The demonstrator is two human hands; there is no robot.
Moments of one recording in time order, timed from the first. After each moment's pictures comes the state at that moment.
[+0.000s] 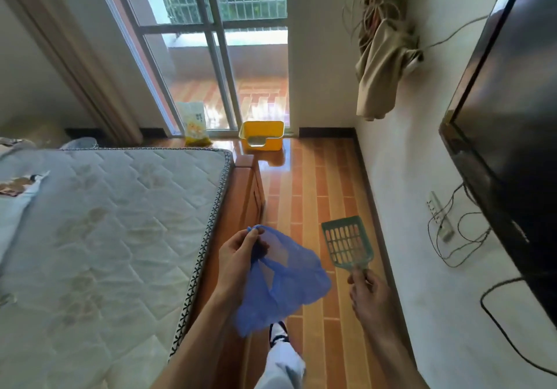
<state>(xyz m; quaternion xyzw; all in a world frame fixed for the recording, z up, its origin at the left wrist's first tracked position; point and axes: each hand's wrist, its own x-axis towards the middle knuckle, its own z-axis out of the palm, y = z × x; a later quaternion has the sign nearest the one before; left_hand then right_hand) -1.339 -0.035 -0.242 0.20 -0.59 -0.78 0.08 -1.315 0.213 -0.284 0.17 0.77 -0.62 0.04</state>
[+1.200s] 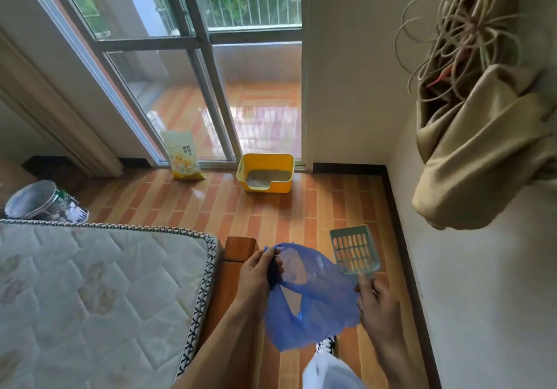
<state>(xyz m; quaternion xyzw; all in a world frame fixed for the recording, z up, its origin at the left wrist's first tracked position) -1.976 -0.118 -0.298 0.29 -0.50 -0.81 -0.01 -1.962 0.110 -0.321 0.19 0.76 -0.62 0.05</state>
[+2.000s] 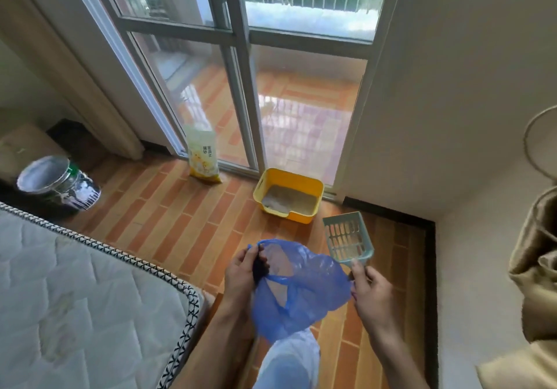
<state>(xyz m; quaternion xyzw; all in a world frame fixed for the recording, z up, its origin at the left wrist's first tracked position) -2.300 -0.218 -0.340 0.40 -0.42 -0.80 0.12 -2.355 0.015 -0.311 0.08 0.79 -0.59 0.14</state>
